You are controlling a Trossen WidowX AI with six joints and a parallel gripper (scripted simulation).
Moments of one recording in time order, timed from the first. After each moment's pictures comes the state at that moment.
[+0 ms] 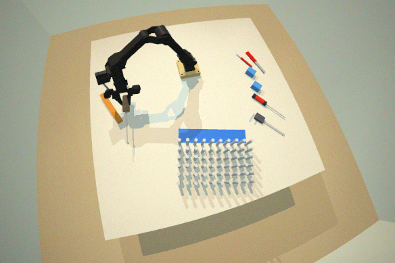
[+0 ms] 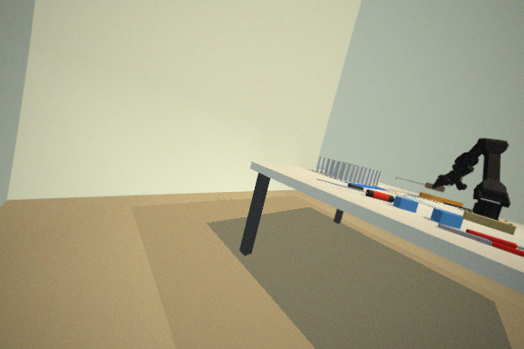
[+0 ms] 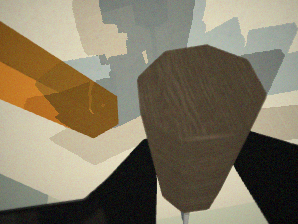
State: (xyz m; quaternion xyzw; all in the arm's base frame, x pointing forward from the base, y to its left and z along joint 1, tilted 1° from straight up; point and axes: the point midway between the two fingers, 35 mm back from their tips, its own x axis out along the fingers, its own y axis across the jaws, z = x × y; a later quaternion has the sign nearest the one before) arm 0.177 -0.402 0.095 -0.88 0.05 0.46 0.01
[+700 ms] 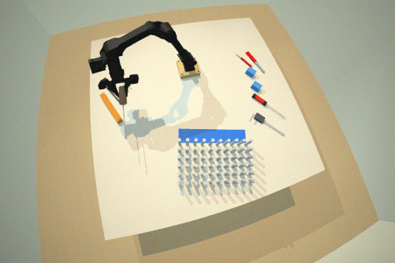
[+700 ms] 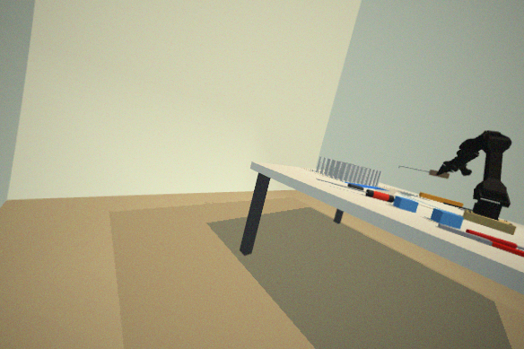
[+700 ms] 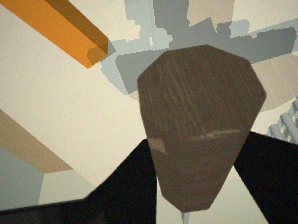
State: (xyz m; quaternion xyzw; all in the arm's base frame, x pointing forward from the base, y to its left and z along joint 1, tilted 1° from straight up) arm 0.175 -0.387 0.185 -0.88 0.04 0.47 -0.01
